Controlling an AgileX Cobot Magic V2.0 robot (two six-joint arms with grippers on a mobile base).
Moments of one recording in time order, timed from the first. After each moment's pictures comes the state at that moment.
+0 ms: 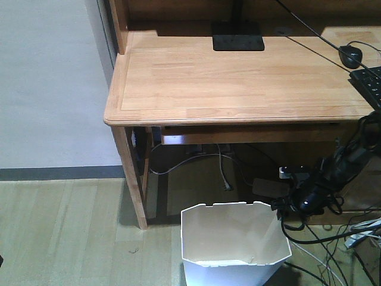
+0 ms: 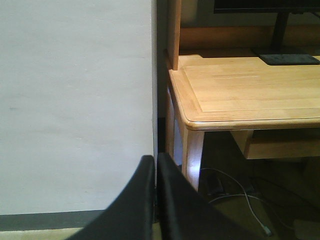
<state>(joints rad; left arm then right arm) -0.01 -0.01 0.03 -0.02 0.27 -0.02 -0.09 2.70 -1.26 0.34 0.23 -0.54</state>
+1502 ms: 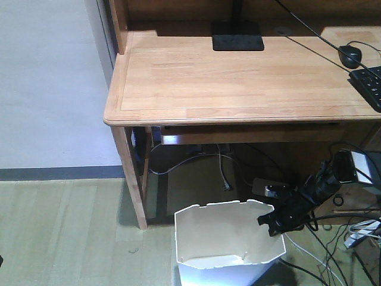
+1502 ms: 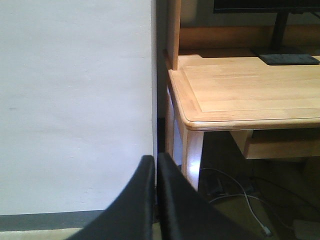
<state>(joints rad) -0.01 -0.01 0.03 -0.02 0.27 -0.02 -0.11 3.06 -1.66 0.63 0.48 -0.87</state>
